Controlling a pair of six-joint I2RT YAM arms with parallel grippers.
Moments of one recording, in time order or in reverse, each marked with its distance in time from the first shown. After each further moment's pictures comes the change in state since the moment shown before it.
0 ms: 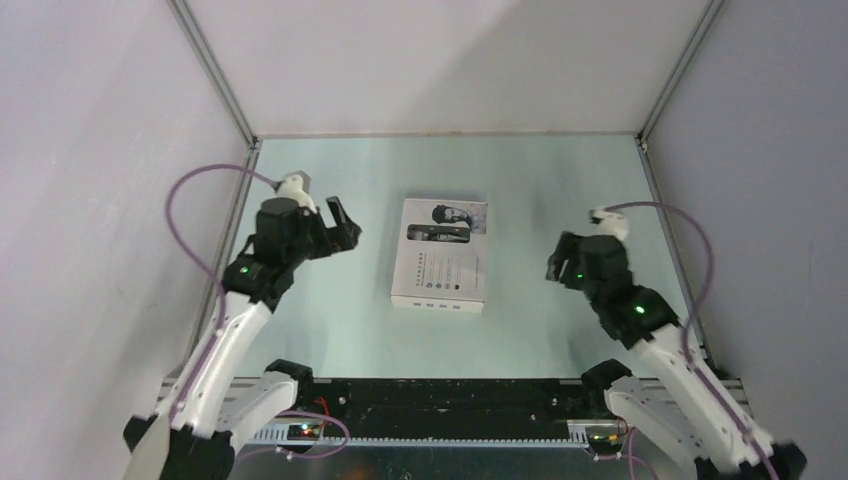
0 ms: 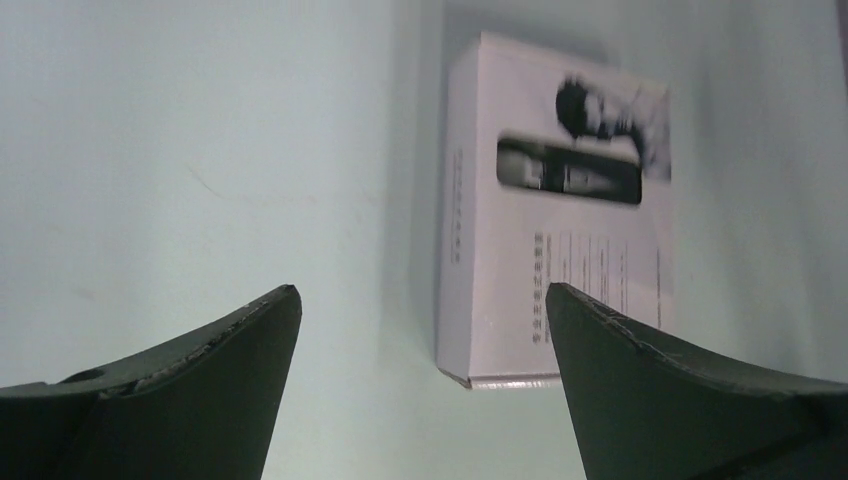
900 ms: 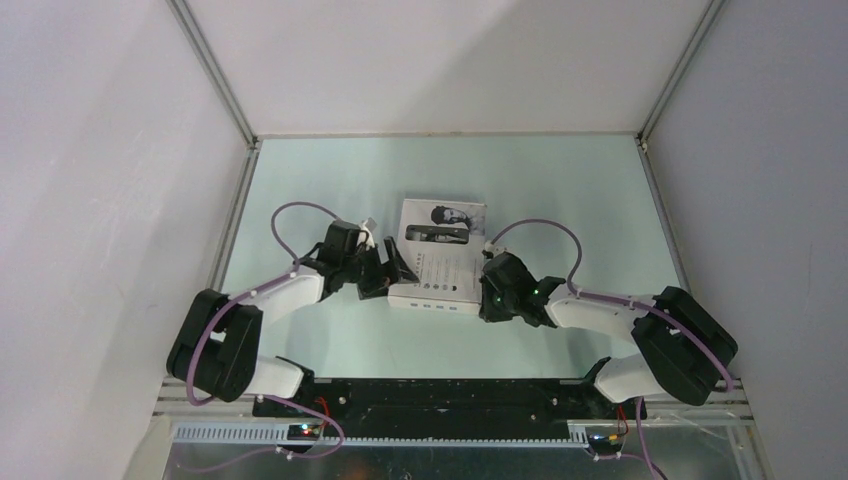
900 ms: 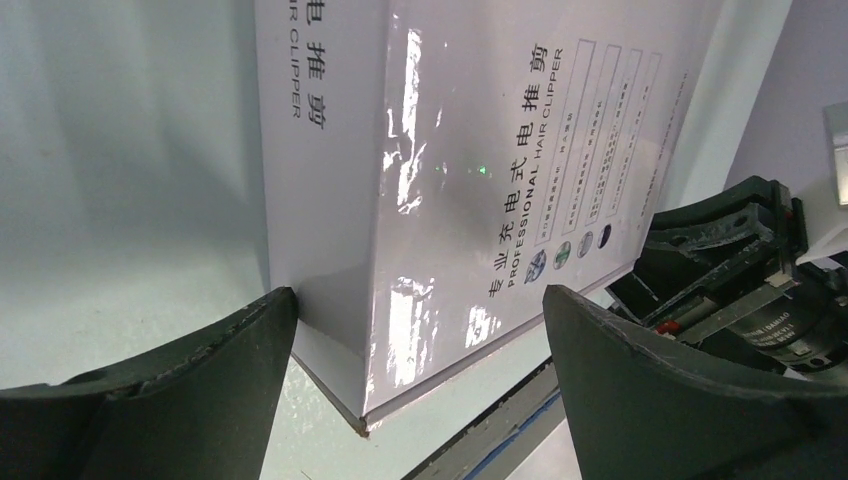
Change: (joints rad) left arm -0.125 0.425 -0.250 0.406 0.424 -0.279; right arm 0.306 0.598 -0.109 0.429 -0.322 0.154
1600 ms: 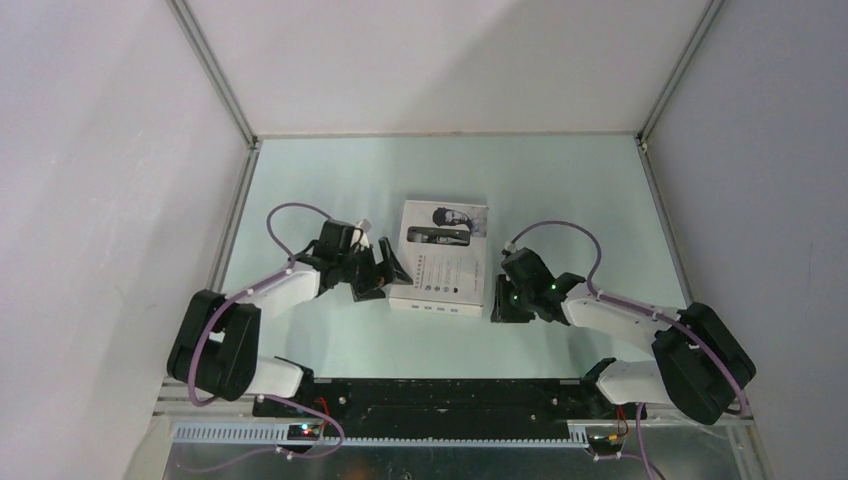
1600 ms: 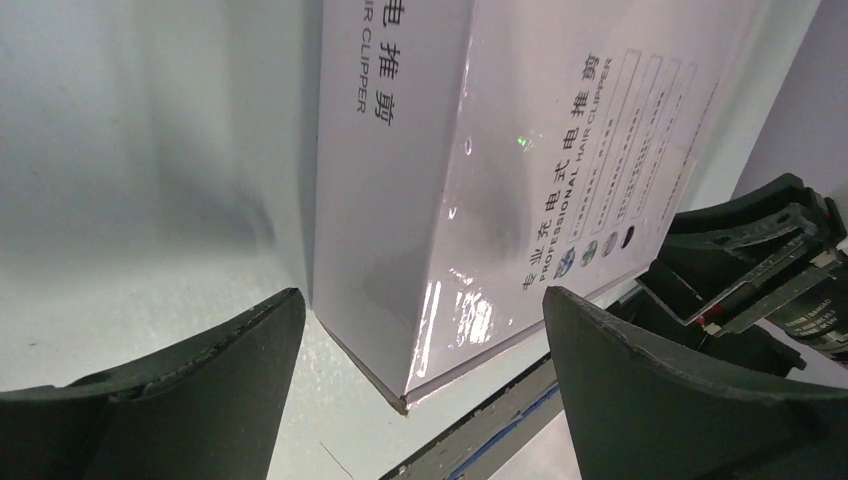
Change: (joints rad) left arm 0.049 0.002 0.038 -0.109 -0.007 0.047; right arm -0.133 -0.115 -0.005 -0.176 -0.081 -0.007
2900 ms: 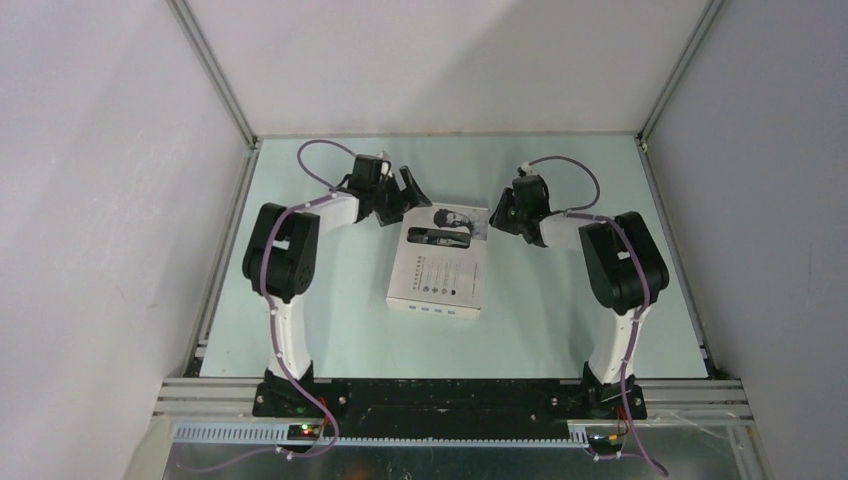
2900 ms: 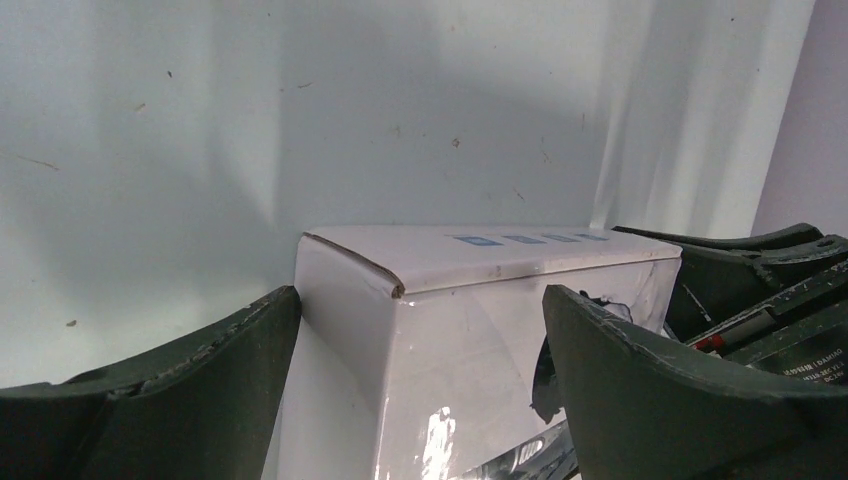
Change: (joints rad) left arm 0.018 0.653 0.674 0.164 -0.130 -0.029; right arm -0.333 0.642 0.462 0.495 0.053 -0.052
